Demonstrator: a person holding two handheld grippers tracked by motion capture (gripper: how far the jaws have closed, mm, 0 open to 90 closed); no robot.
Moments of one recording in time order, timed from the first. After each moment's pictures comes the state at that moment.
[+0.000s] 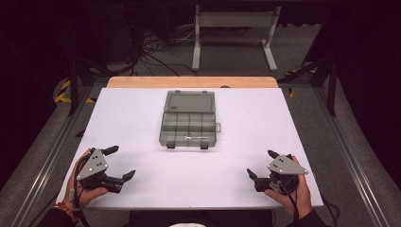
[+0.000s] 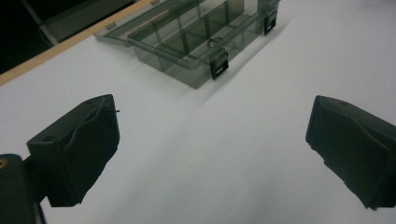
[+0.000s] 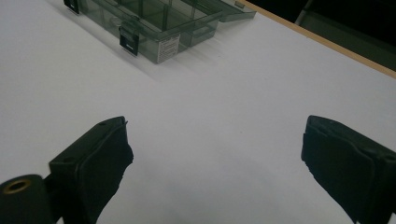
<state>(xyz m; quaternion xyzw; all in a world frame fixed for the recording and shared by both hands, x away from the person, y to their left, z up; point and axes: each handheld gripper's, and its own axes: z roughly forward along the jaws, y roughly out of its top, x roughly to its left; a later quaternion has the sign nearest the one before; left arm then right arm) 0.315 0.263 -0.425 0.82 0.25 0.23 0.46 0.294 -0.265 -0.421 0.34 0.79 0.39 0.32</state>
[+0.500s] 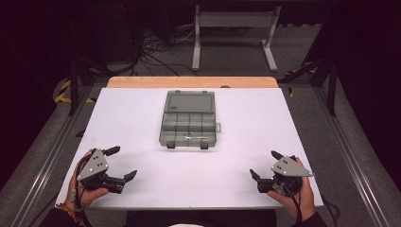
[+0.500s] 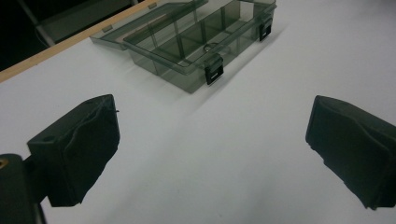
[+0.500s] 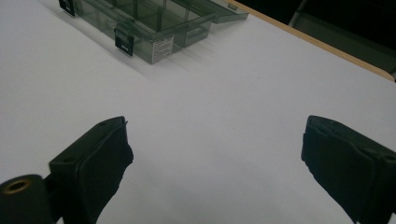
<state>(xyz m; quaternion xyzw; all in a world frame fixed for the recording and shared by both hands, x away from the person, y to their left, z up) 0.315 0.260 -0.422 0.81 0.25 0.23 0.47 0.290 -0.270 -0.420 0.35 0.79 0.39 0.33</state>
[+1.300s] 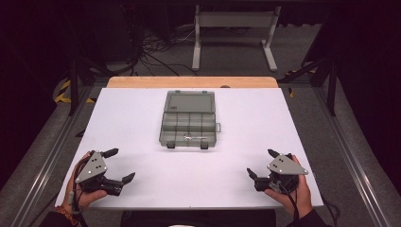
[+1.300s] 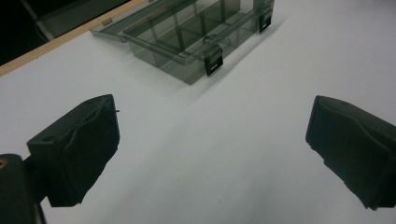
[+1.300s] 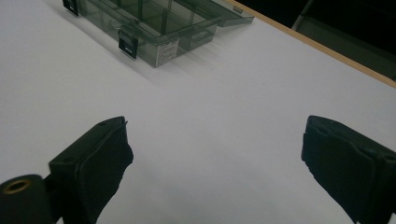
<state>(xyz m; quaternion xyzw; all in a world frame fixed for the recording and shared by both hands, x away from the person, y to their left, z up) 0.310 0.265 -0.424 0.82 0.25 0.23 0.46 0.295 -0.263 -0.419 0.34 0.79 0.39 0.33</state>
